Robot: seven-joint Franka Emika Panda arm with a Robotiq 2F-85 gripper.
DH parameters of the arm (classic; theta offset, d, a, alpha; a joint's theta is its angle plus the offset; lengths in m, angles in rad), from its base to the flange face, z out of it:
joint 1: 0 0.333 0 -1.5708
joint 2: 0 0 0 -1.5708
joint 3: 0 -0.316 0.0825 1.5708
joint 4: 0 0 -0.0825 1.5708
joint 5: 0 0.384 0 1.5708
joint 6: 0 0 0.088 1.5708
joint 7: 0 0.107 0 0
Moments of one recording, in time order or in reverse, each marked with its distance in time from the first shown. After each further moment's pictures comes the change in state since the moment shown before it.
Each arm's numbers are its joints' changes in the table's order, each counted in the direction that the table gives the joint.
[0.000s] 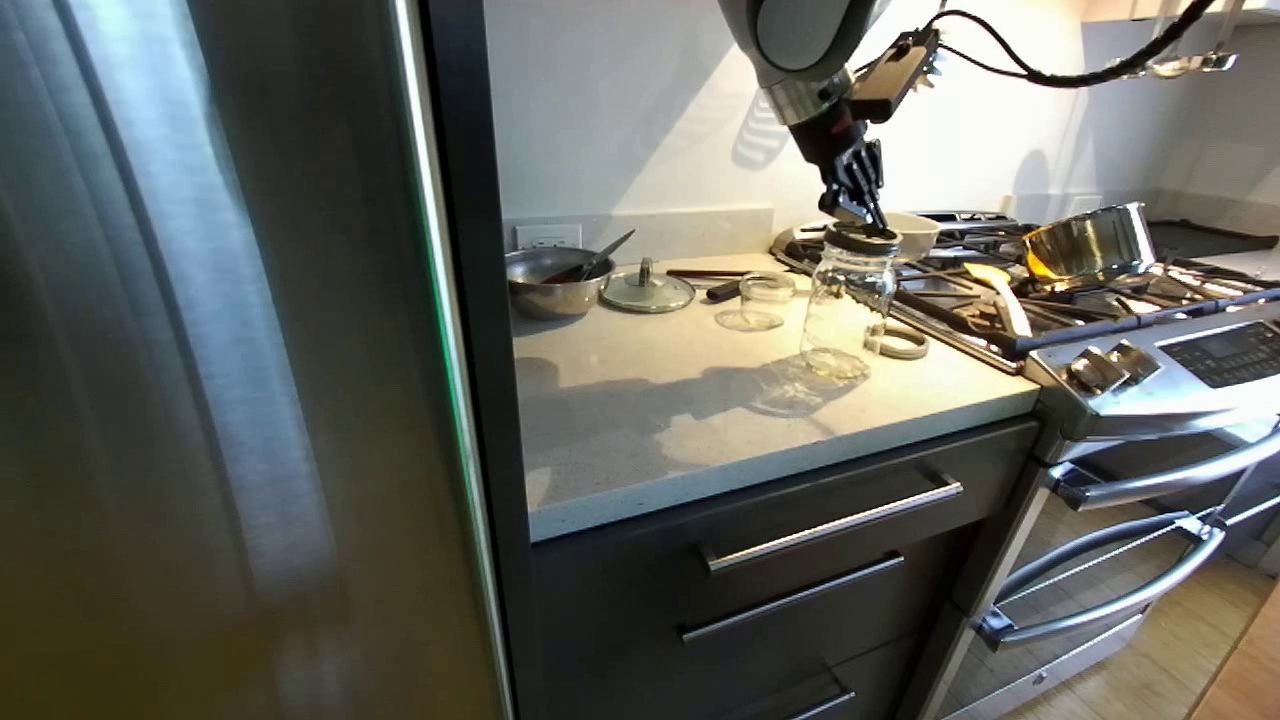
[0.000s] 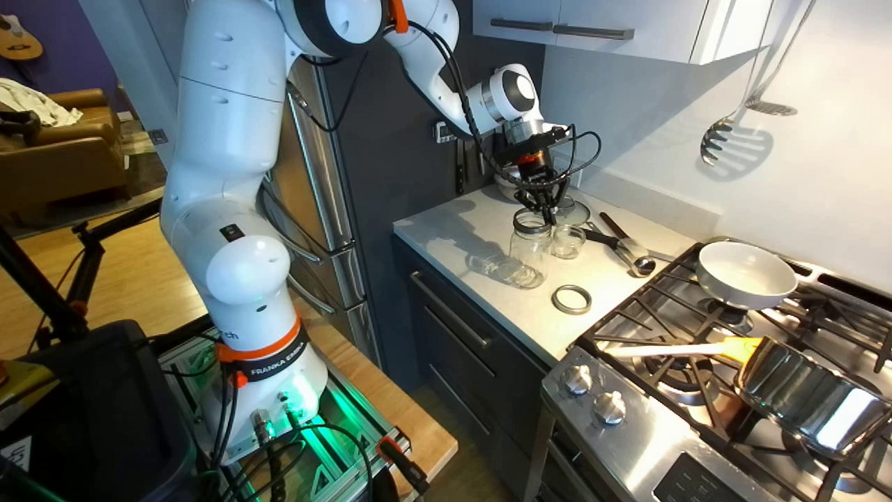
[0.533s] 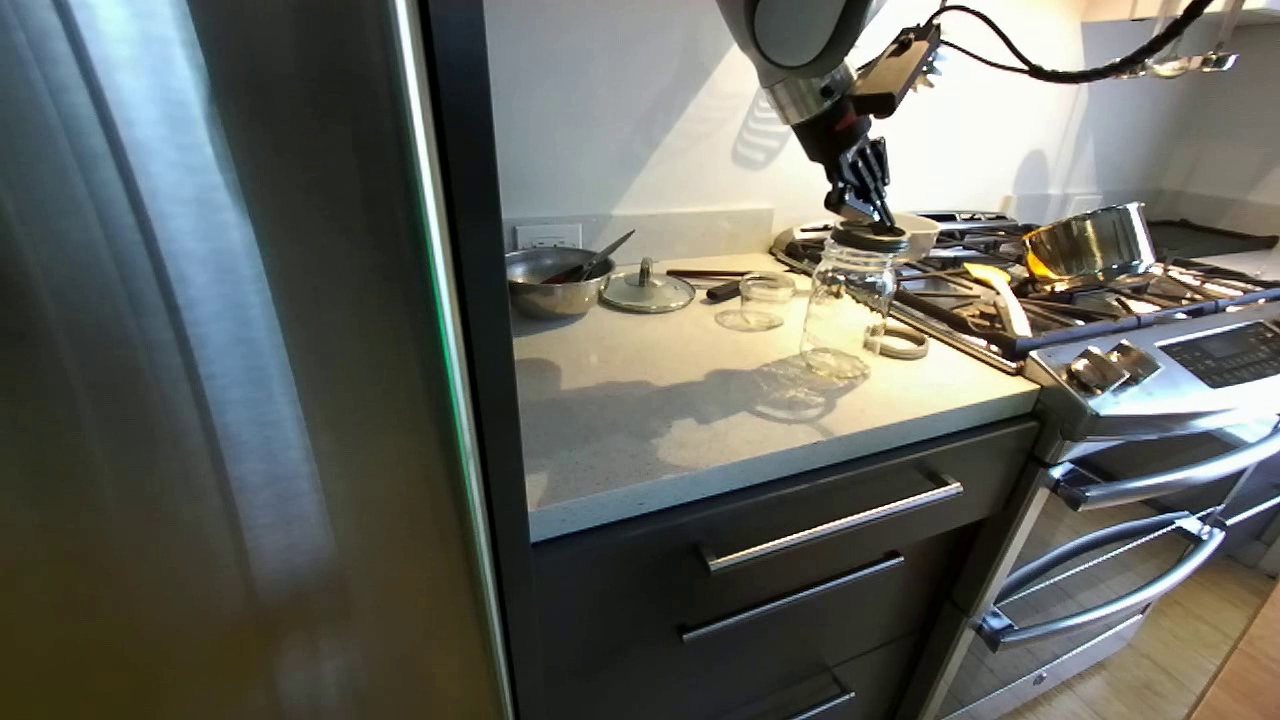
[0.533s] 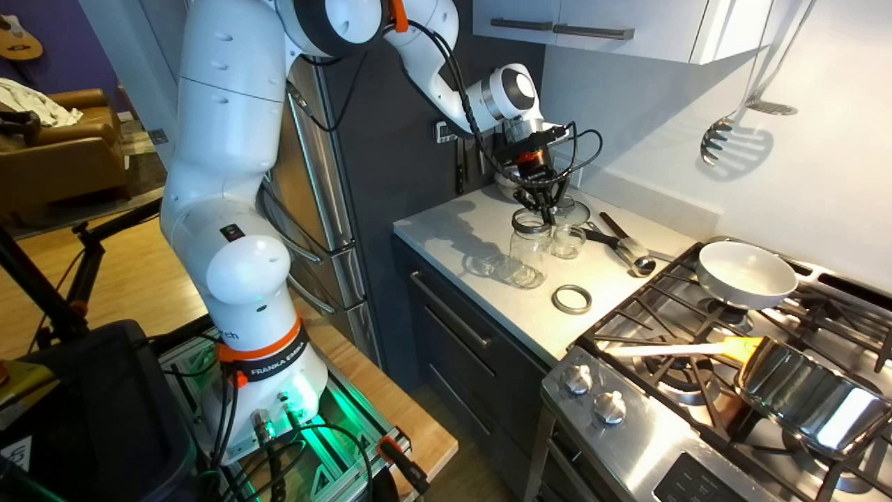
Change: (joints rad) arm 0.003 0.000 0.000 -0.007 0.000 -0.045 -0.015
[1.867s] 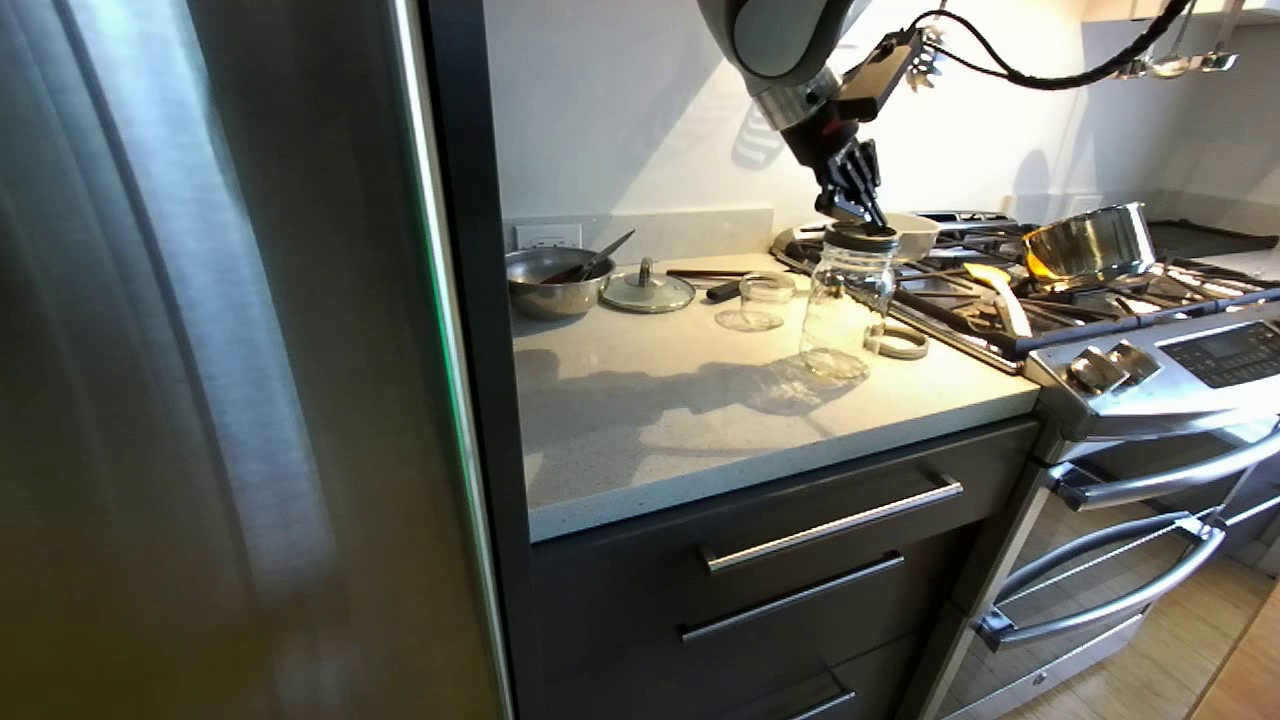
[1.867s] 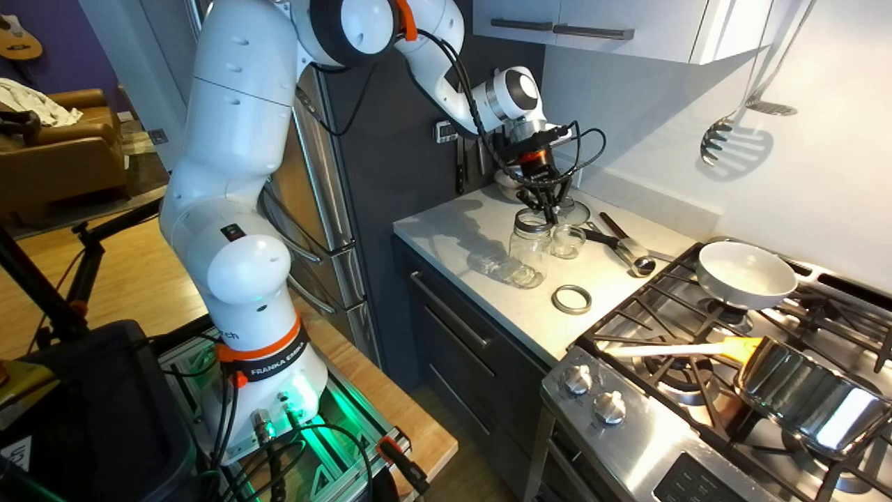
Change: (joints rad) arm 0.009 0.063 -0.001 -0.083 -0.001 -0.055 0.000
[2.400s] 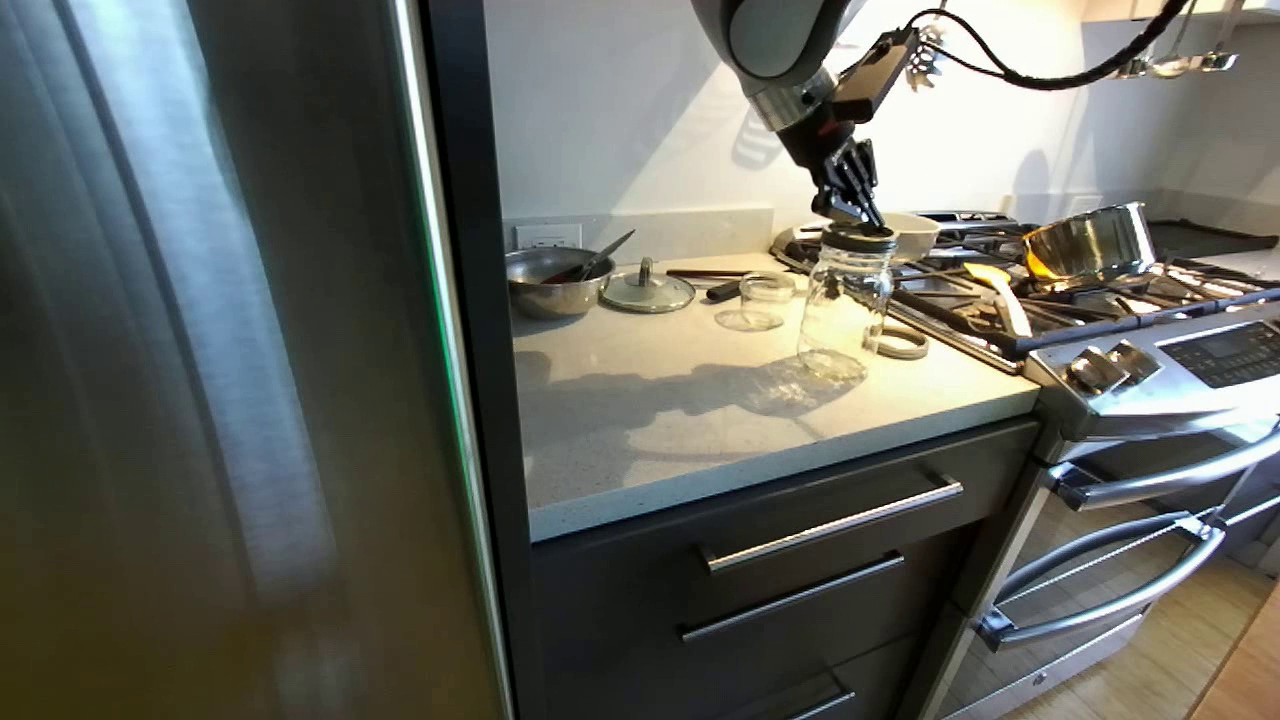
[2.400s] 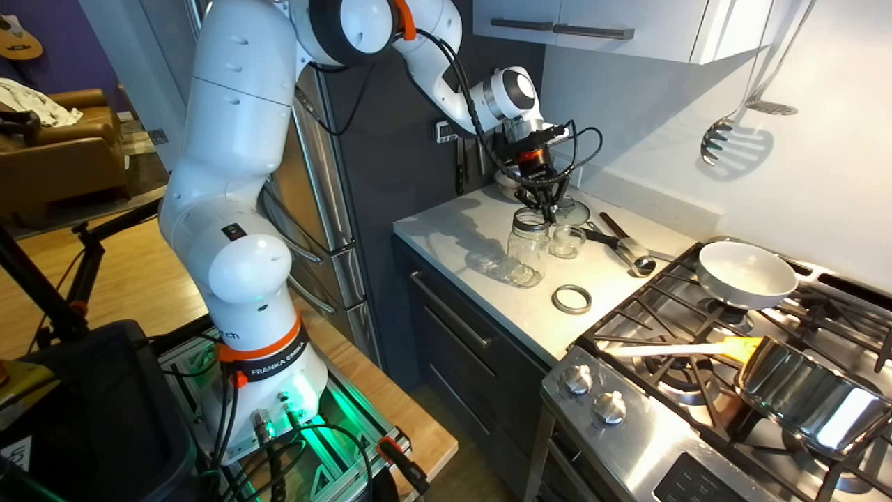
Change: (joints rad) arm 0.011 -0.003 0.000 0.005 -0.006 -0.002 0.018
